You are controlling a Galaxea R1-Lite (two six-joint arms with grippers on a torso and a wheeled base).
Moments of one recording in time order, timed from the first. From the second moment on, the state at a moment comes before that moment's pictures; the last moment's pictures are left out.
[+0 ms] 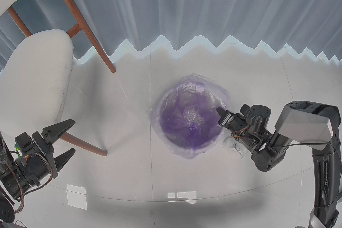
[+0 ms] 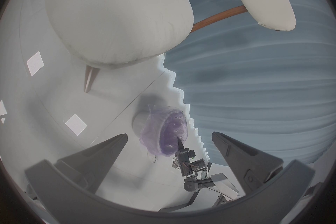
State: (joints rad) left arm -0.22 1.20 -0.13 -0.94 -0.21 -1.14; right arm 0.39 2.40 -0.93 -1.40 -0.01 0.57
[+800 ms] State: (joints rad) left arm -0.20 1.13 -0.10 -0.96 -0.22 -1.13; right arm 0.36 2.27 -0.63 -1.55 -0.01 0.58
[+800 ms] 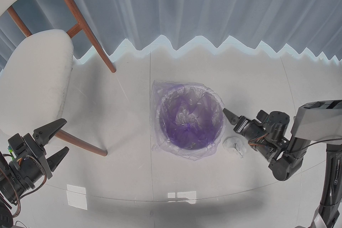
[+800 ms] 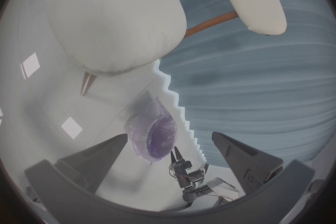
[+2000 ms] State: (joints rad) left arm 0.10 0.15 -0.02 -0.04 0.05 -0.03; right arm 0.01 1.38 -0.16 -1.39 -0.01 0.35
